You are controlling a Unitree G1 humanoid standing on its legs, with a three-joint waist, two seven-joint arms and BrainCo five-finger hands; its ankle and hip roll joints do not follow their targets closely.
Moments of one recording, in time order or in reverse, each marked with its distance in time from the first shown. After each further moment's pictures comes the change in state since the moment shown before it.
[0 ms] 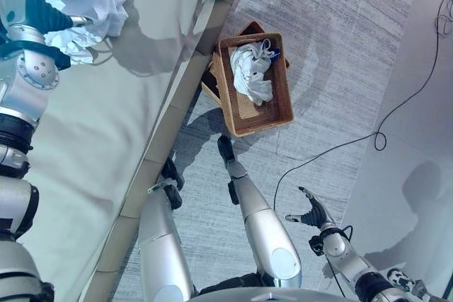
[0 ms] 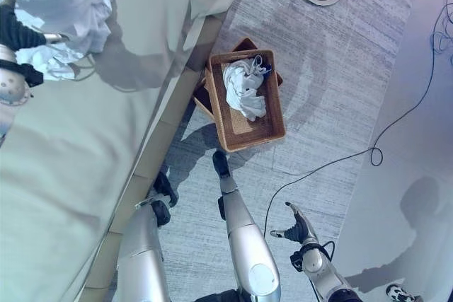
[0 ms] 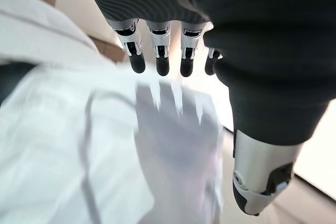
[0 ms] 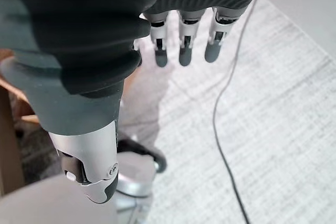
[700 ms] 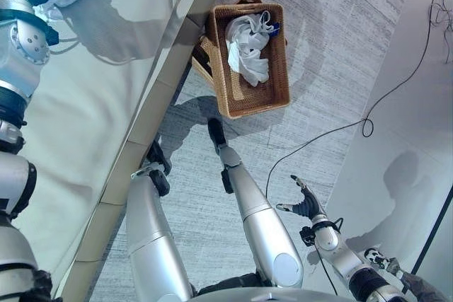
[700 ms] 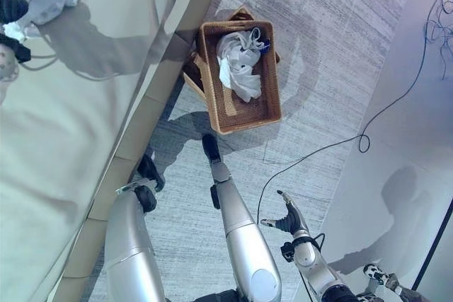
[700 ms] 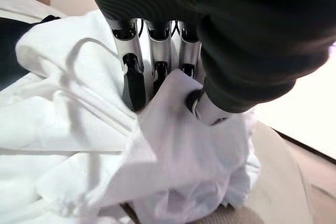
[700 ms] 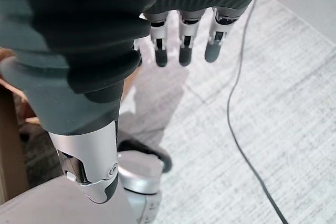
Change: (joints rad) left arm -0.176 0.002 -0.120 0.119 0.130 0.062 0.001; right arm -0.009 0.012 0.049 -0.063 0.056 -0.029 -0.020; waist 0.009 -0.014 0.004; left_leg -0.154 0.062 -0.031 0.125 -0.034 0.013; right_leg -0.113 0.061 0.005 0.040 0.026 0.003
